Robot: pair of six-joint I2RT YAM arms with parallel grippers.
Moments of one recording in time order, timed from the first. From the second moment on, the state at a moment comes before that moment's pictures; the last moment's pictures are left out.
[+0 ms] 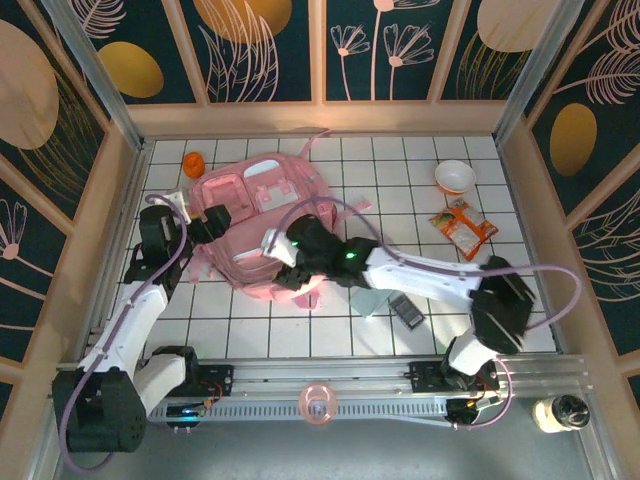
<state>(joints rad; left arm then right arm) -0.01 0.99 0.58 -0.04 0.29 -0.47 1.10 1.66 1.21 -0.34 0.05 -0.36</state>
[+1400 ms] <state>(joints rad) 0.01 0.79 0.30 0.32 0.57 -0.57 0.66 1.73 1.74 -0.89 -0.32 -0.93</state>
